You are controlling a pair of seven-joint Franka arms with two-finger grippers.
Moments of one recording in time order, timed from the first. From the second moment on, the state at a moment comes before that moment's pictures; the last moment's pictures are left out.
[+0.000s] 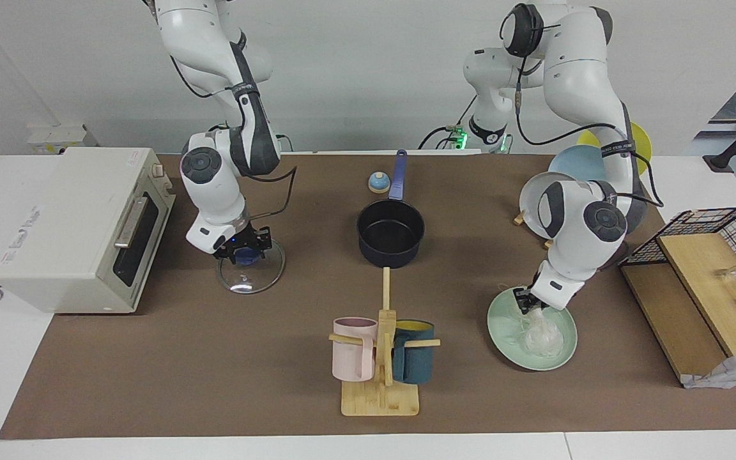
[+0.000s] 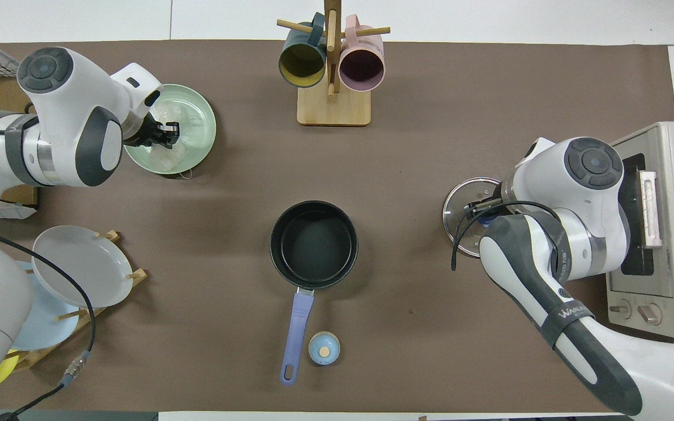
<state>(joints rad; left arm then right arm) -0.15 0.51 -0.01 -1.60 0.00 2.14 -0.16 0.12 0.17 0.04 -2.13 0.00 2.26 -0.04</state>
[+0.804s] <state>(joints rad) -0.34 0.17 -0.06 -1.53 -0.18 1.74 -0.58 0.14 0.16 0.04 -1.84 0.00 1.91 -0.04</state>
